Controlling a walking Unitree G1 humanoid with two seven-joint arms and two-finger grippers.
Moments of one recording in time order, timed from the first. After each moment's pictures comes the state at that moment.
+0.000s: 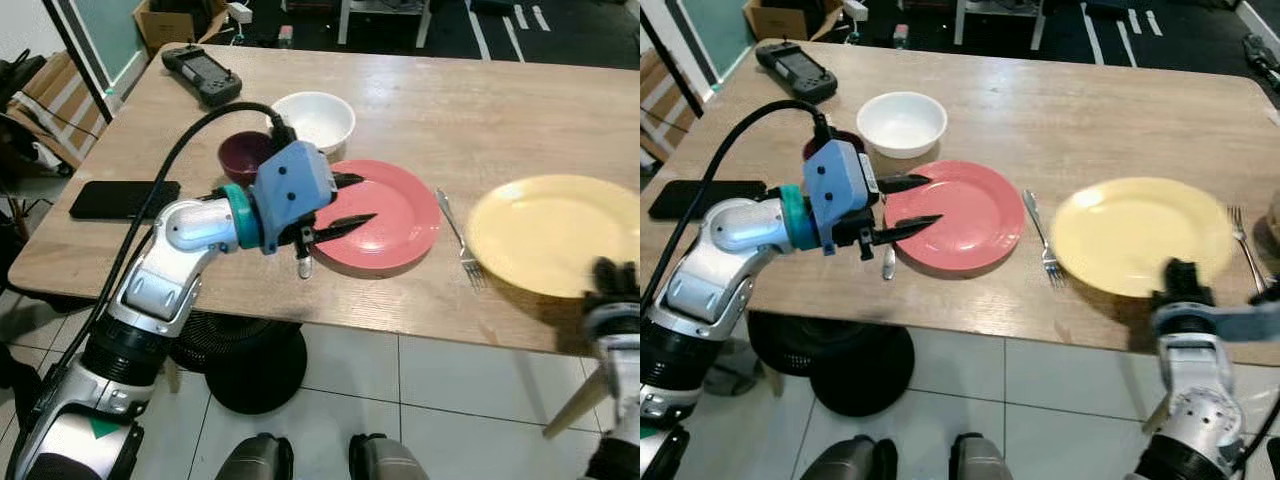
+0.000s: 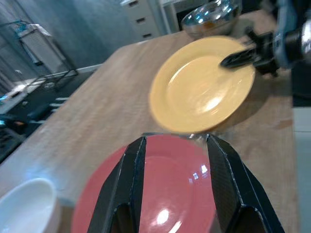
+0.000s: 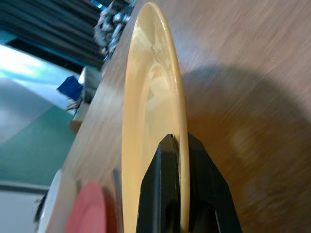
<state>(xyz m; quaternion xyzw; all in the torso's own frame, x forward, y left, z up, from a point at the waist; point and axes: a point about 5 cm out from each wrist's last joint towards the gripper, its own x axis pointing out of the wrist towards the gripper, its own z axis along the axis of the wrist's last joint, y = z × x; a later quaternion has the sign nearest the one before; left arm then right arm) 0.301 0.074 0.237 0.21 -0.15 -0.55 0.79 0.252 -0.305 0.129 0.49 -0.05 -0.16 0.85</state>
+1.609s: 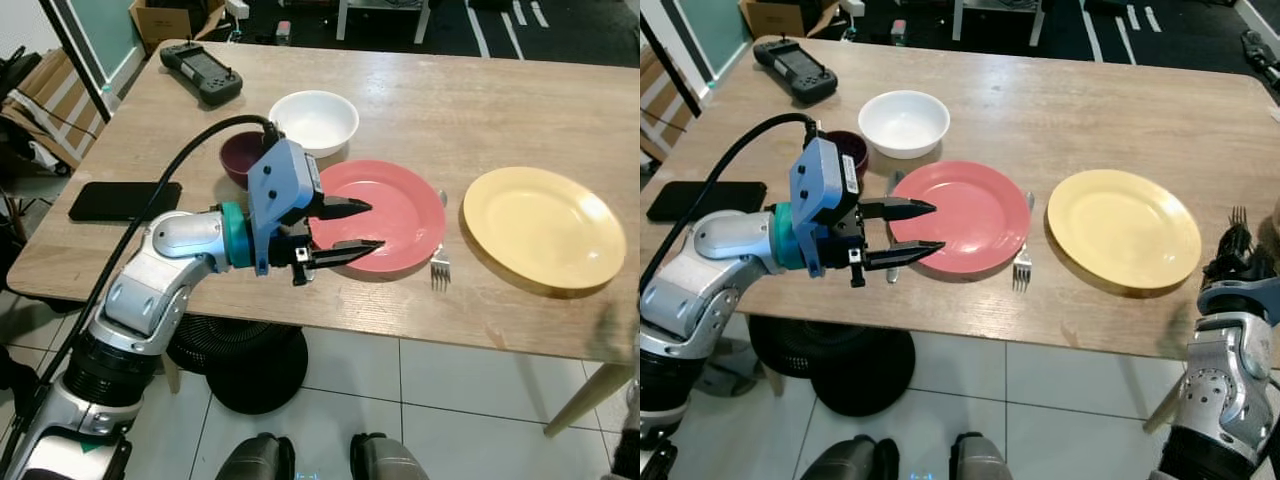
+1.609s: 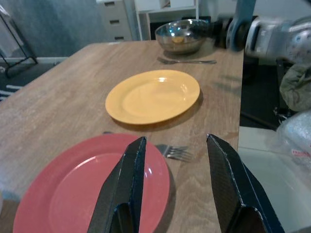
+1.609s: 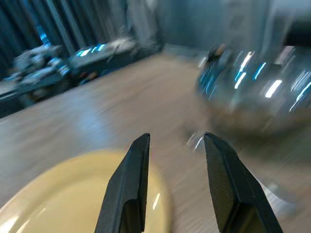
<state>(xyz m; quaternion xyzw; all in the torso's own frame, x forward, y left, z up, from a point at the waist) 0.283 0.080 0.235 0.13 -0.10 -0.60 0.78 0.234 -0.357 0.192 0.09 -0.14 -0.34 0.93</state>
